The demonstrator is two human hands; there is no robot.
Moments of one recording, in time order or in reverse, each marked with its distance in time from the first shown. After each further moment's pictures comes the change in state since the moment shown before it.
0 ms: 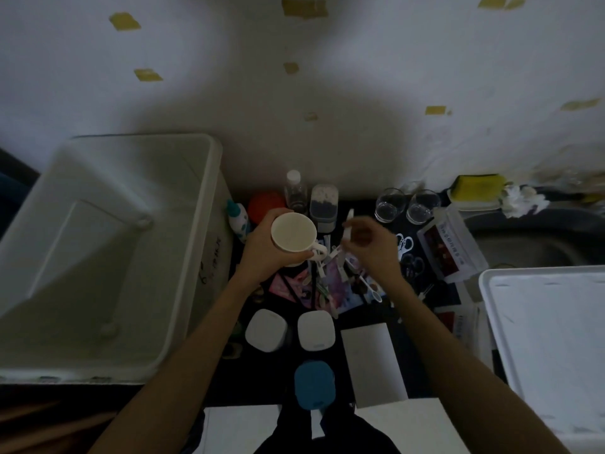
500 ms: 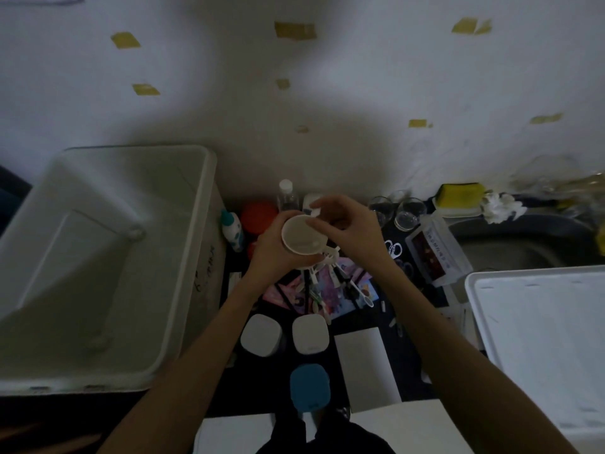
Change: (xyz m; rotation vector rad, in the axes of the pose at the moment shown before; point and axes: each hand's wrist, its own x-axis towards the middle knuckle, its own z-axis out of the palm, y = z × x) left_hand -0.001 0.027 0.014 -0.069 -0.063 -0.001; right_hand 0.004 -0.091 -0.012 0.125 -0.109 -0.191
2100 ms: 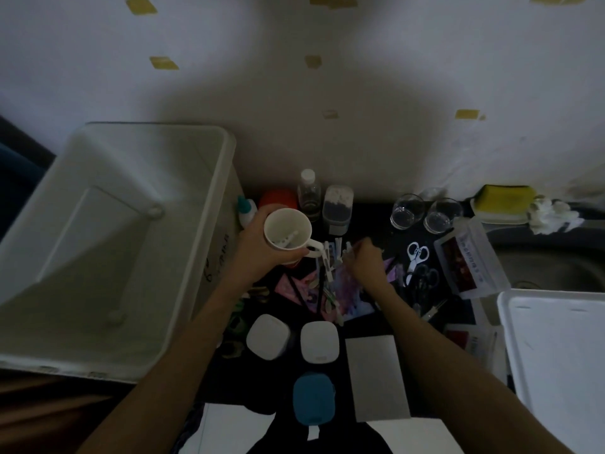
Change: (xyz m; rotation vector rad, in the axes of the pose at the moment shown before) left_hand 0.002 -0.028 -0.035 0.041 0.148 -0.017; right_hand 0.002 0.169 0.046 -0.451 -0.093 0.576
